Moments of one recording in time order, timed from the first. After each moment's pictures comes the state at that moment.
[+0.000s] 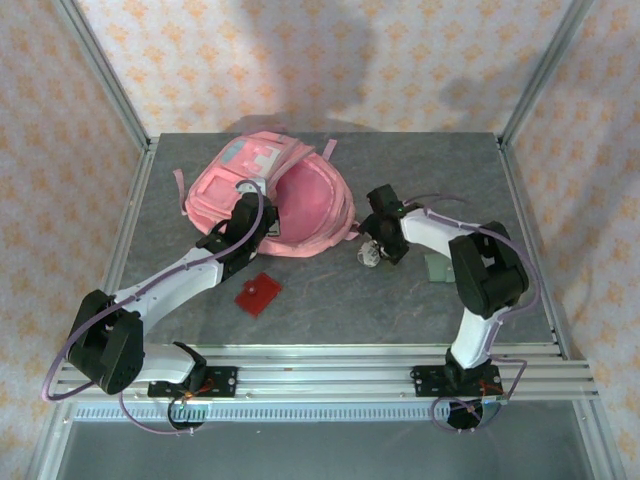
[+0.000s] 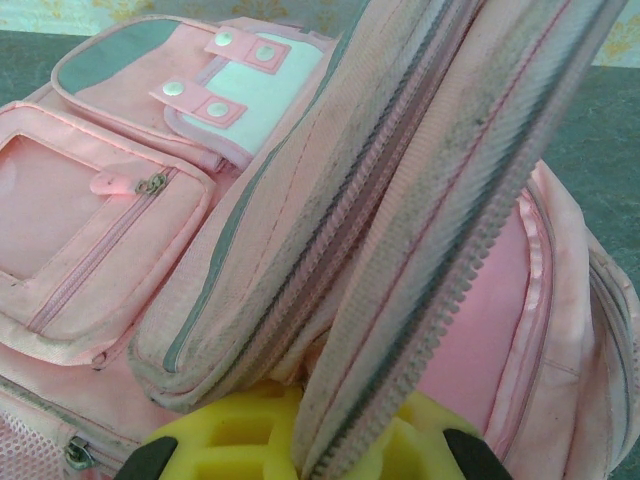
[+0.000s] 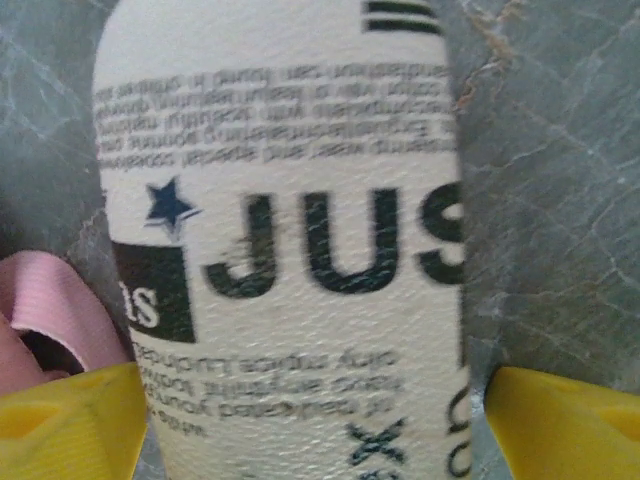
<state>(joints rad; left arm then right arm) -0.50 1.33 0.85 -0.09 -0.39 -0.38 0.44 1.81 1.12 -0.52 0.03 1.14</state>
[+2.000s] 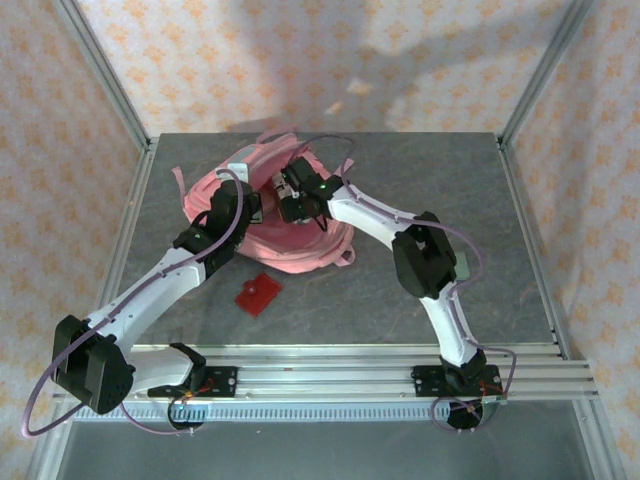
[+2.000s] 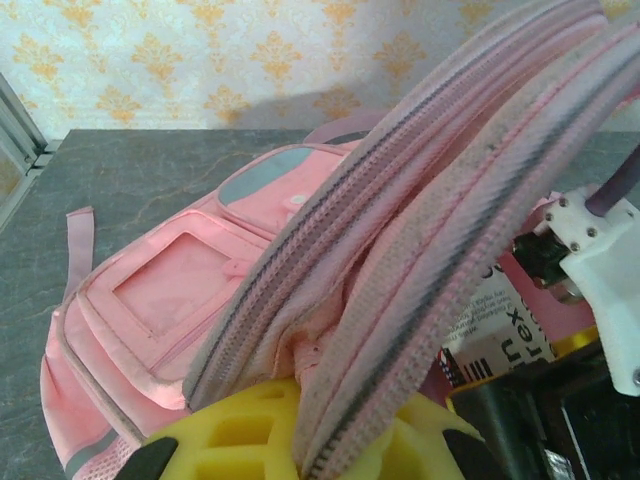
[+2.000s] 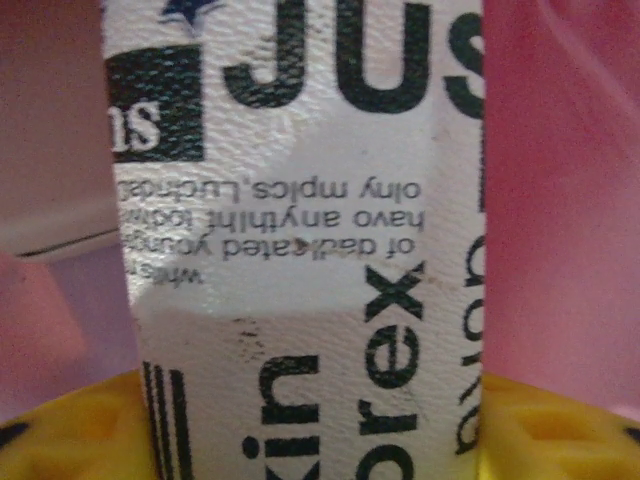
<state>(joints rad) -0.44 1.22 0.95 -0.23 -0.49 -0.26 0.74 2.22 1.92 -0.65 0.10 0.27</state>
